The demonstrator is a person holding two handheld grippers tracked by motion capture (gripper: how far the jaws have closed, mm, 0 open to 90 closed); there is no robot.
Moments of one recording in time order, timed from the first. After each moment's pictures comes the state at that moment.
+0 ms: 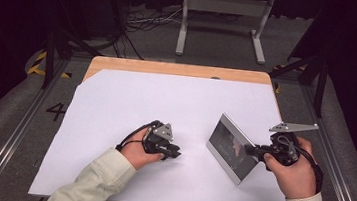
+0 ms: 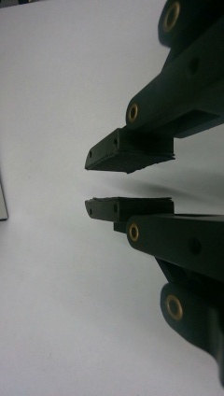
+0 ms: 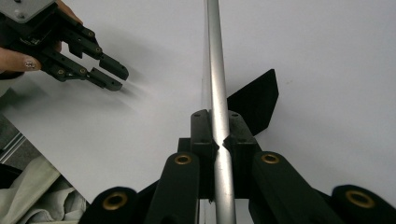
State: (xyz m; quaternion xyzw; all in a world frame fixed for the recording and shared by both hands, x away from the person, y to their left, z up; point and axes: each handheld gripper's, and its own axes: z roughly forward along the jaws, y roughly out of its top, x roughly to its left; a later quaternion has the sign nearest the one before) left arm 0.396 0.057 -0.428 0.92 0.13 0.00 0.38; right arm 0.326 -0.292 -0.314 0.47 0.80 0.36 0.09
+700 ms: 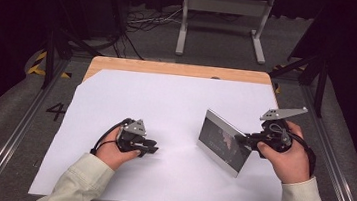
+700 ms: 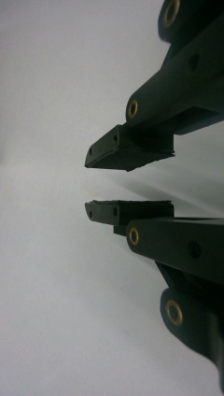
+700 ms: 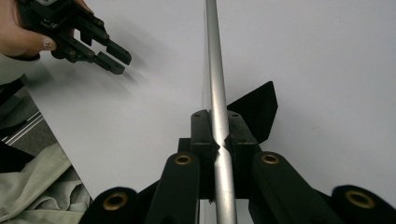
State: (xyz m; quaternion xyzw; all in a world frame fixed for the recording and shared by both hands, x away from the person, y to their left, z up) left arm 0.391 0.130 -0.430 0.89 0.22 0.02 0.40; right arm 0.356 -0.276 -0.300 0.38 0.84 0.38 0.07
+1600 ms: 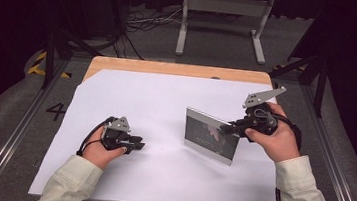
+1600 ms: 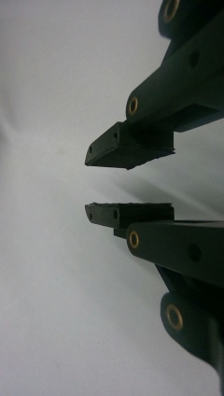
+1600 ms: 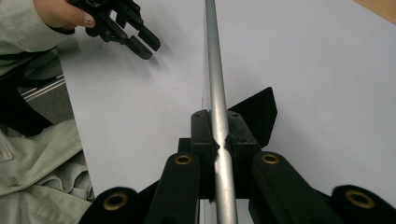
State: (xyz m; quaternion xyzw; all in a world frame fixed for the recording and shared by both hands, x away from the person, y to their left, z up) left arm 0.390 0.163 -0.435 0.88 0.27 0.04 0.40; right arm 0.393 -0.244 -0.286 0.25 0.89 0.38 0.04
